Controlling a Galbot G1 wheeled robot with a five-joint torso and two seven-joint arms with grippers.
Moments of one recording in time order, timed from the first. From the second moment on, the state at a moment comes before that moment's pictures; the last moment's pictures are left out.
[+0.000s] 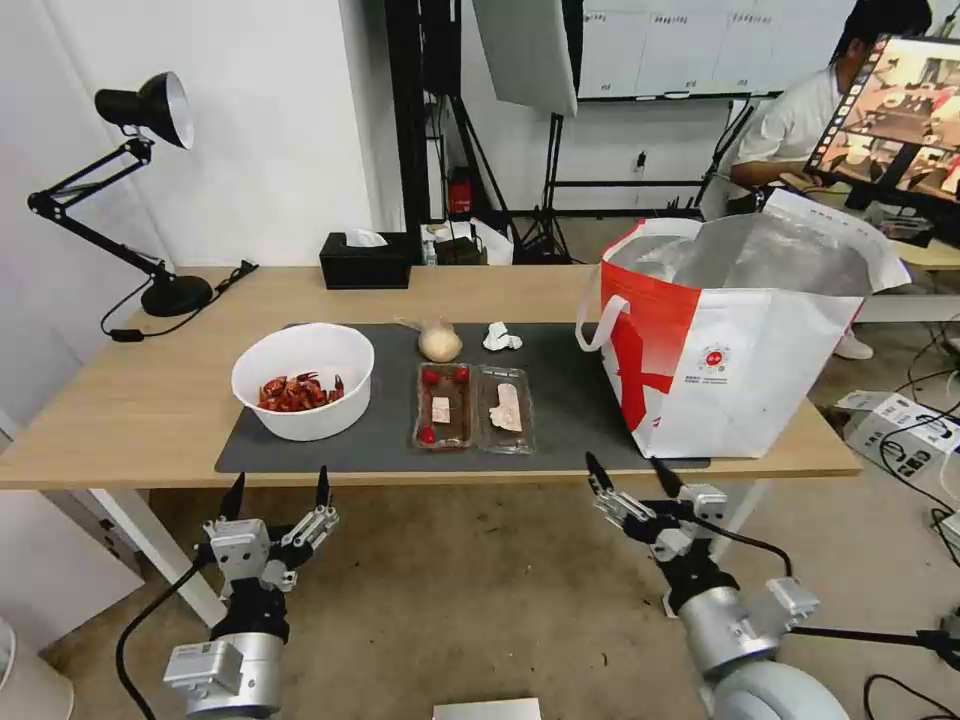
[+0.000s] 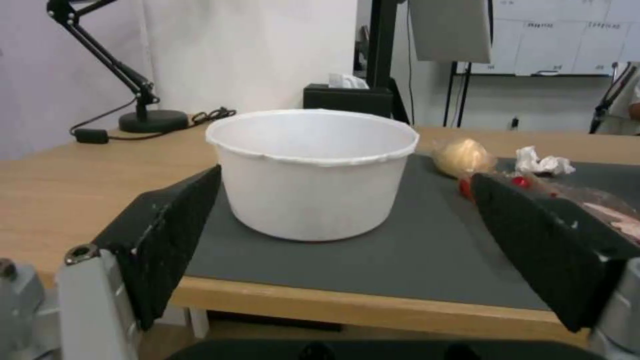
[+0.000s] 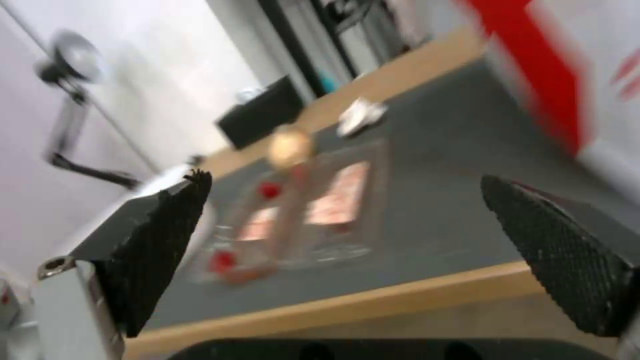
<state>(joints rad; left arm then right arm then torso) 1.80 -1.54 -0.56 -2.29 -0.08 -0.08 -0.09 -1.69 1.29 0.50 2.27 0.37 -0.06 0.03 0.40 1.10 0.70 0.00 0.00</state>
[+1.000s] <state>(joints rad) 1.82 -1.52 -0.65 -2.27 -0.07 -0.08 -0.04 -1.21 1.53 0.11 2.01 1.42 -0.09 0.58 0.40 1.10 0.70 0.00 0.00</state>
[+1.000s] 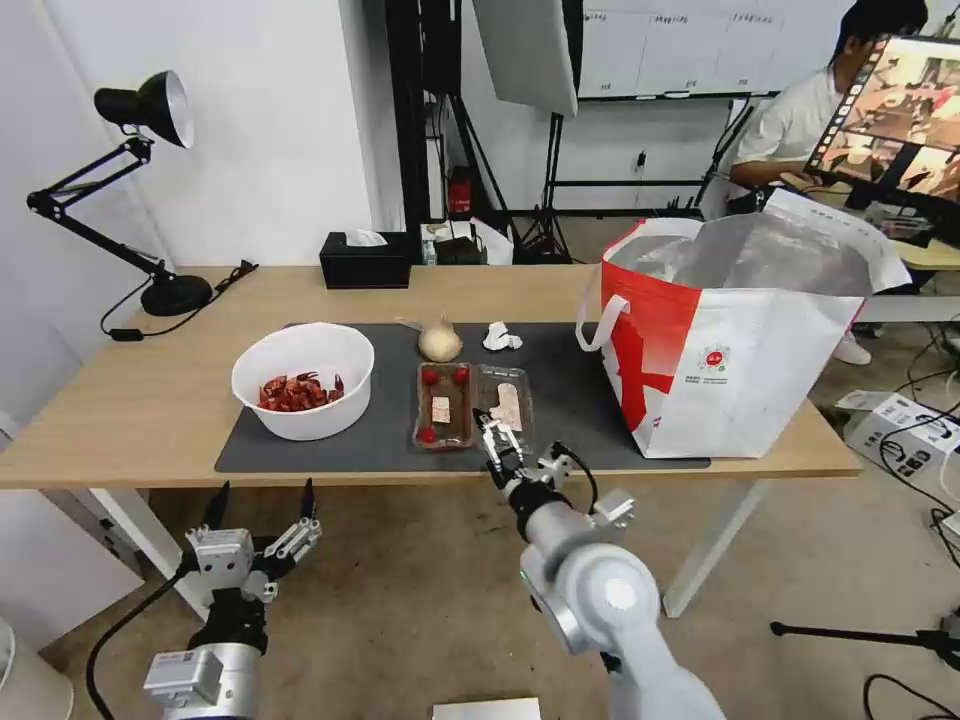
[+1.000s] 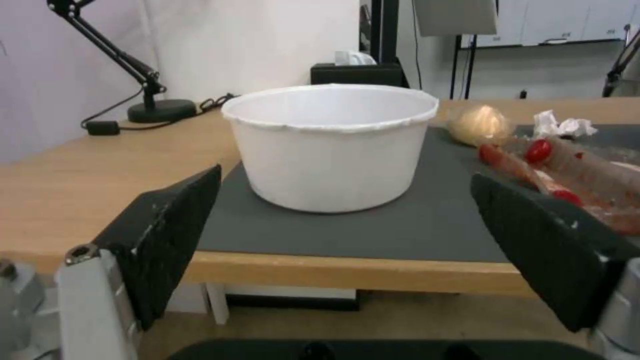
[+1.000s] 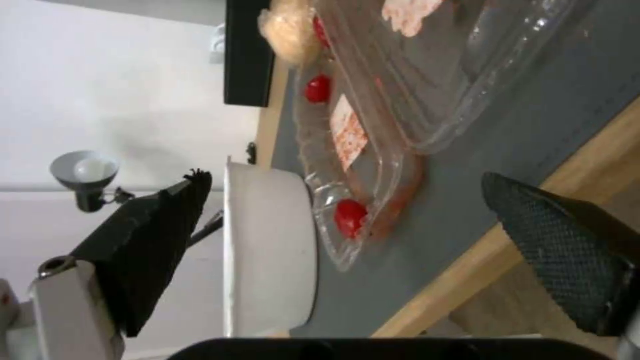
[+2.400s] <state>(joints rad) 1.84 -1.51 -0.64 -2.28 -0.07 -0.09 -0.05 -1.20 1.57 0.12 2.04 1.36 -0.08 0.66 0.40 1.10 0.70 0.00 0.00</state>
